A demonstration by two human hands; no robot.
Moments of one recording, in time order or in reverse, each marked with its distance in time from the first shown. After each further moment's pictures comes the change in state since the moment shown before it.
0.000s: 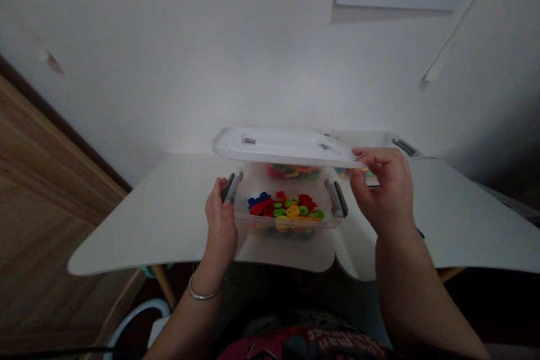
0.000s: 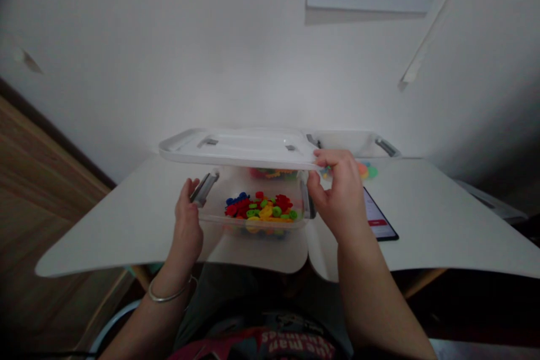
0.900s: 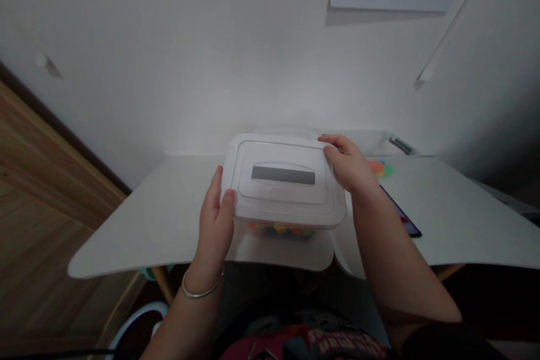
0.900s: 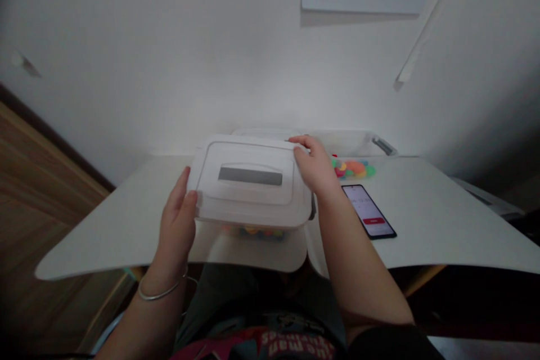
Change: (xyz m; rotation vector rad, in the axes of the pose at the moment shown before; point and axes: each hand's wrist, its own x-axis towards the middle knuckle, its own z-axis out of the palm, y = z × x) left_hand 0.024 0.046 -0.007 -0.080 -0.027 -0.062; right_hand 0.031 0.047 0.063 0.262 -0.225 0.573
